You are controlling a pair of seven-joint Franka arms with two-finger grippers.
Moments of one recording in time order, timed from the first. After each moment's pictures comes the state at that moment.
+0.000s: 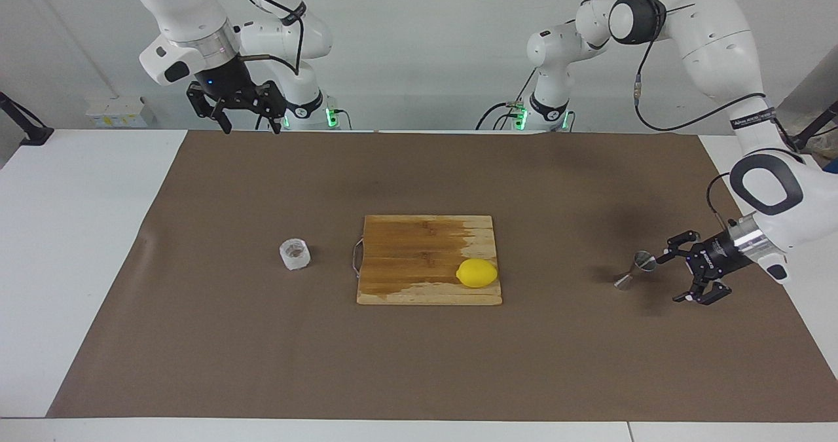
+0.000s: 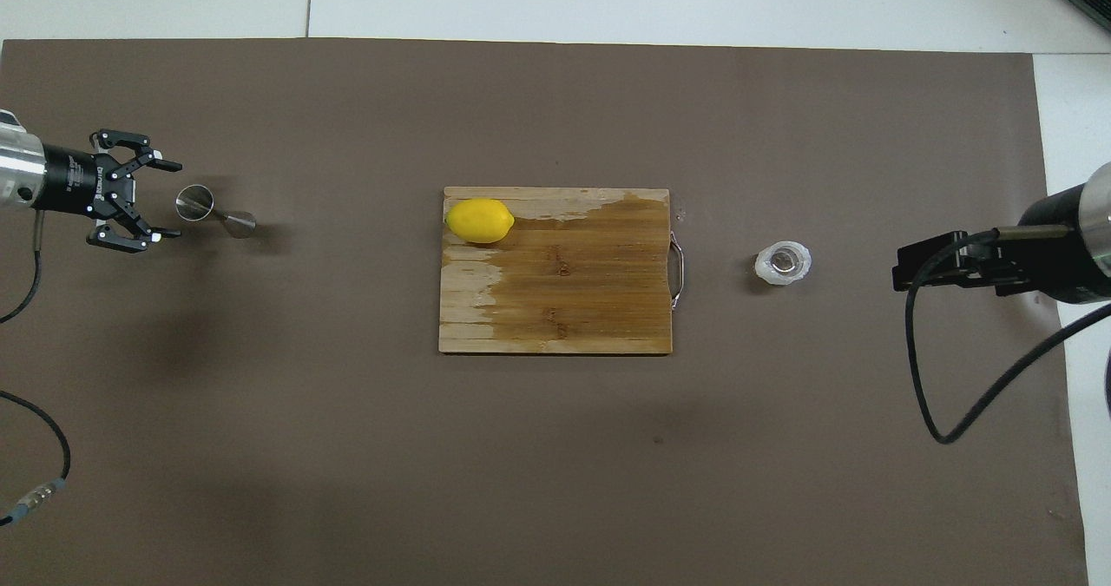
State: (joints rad) left arm 0.26 0.53 -0.01 -1.60 -0.55 1.96 -1.07; right arm 0.03 -0.07 0.06 -1.60 0.06 1.49 0.15
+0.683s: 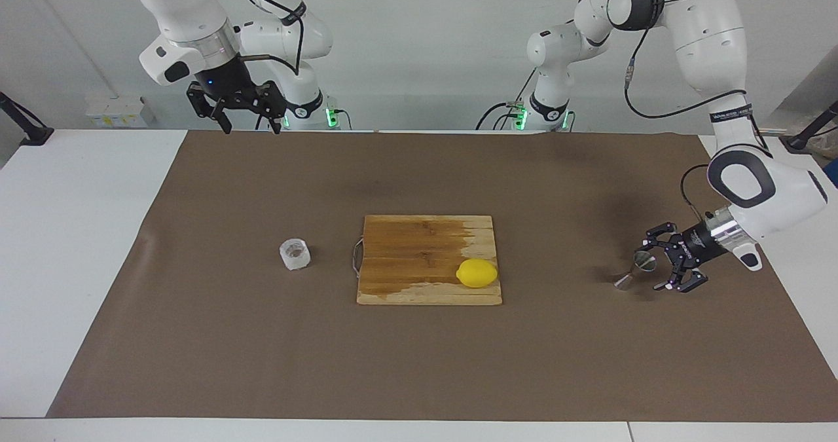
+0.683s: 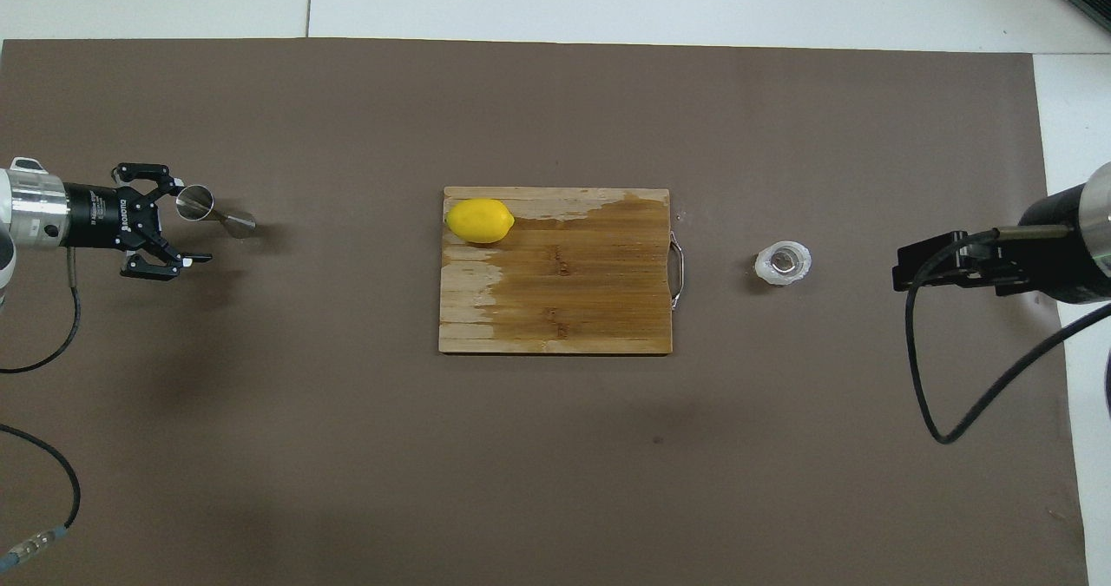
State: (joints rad) left arm 0.26 0.44 -0.02 -1.79 -0.73 2.03 -1.08; right arm 0.03 -0.07 0.06 -1.60 0.06 1.49 0.15
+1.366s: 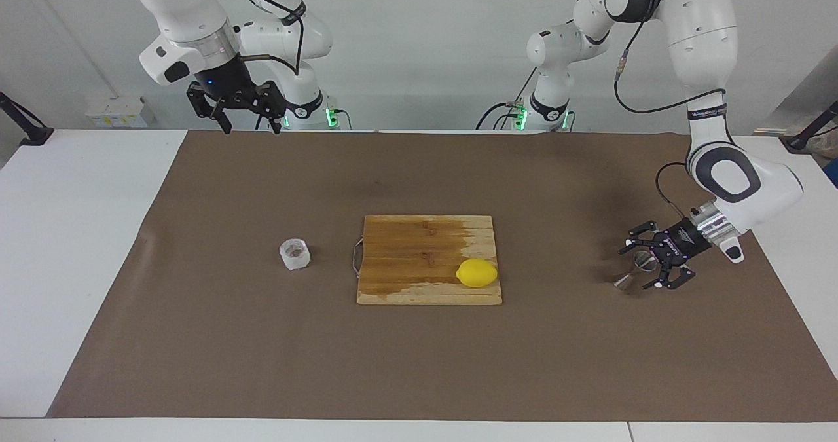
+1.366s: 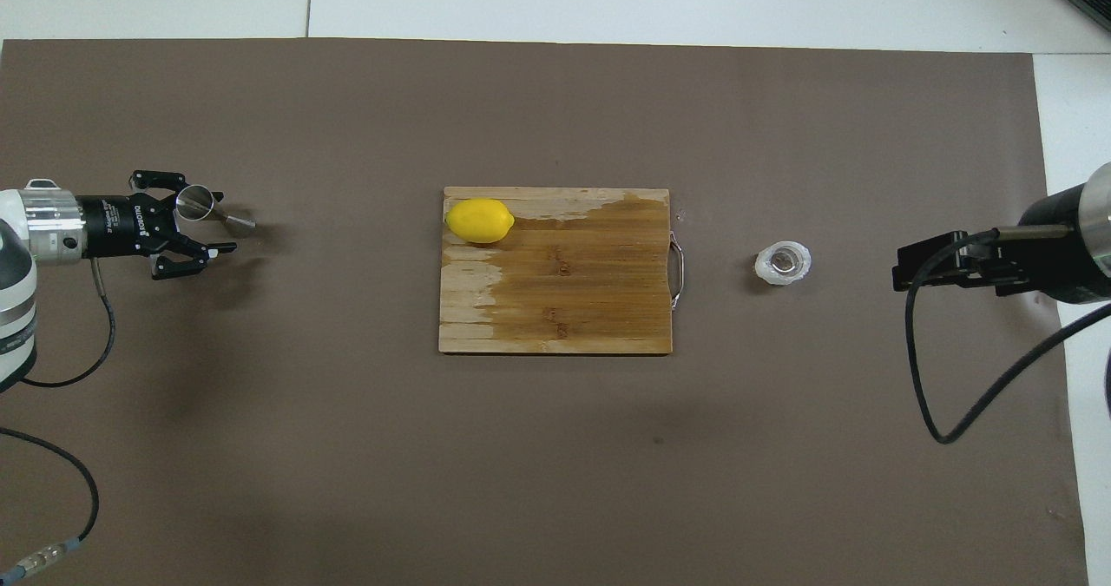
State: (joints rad) left arm 0.26 0.42 -0.02 -1.87 -0.91 2.09 -1.04; right arm 0.03 -0.07 0.06 -1.60 0.06 1.49 0.15
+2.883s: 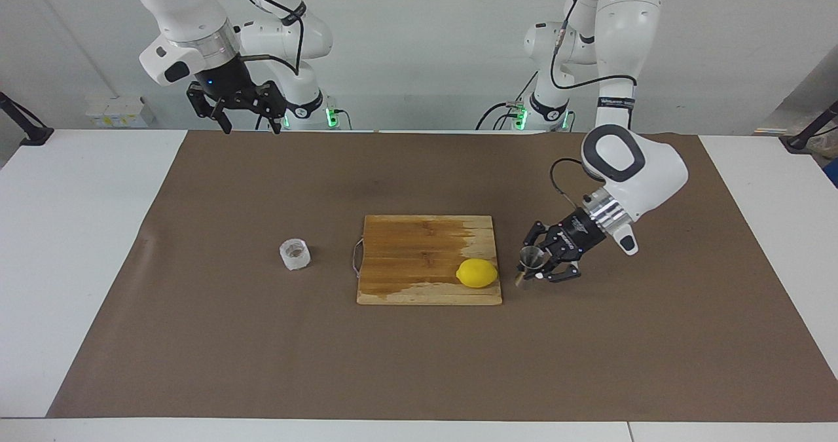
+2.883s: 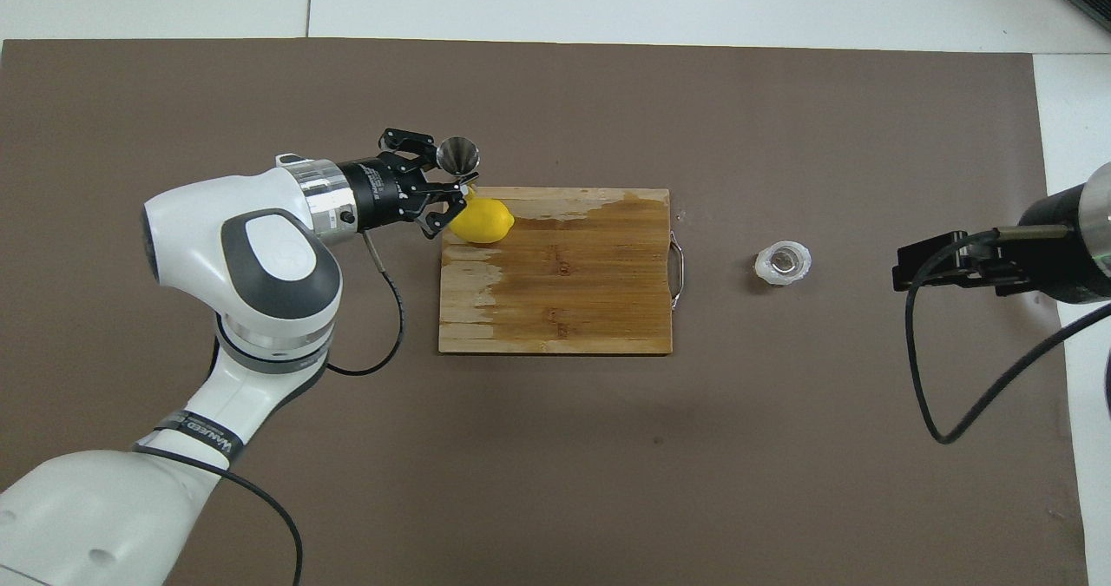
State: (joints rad) left arm -0.37 0.30 -0.05 -1.89 -1.36 2.59 -1.29; right arm 0.03 -0.07 0.06 -1.60 0.06 1.49 0.15
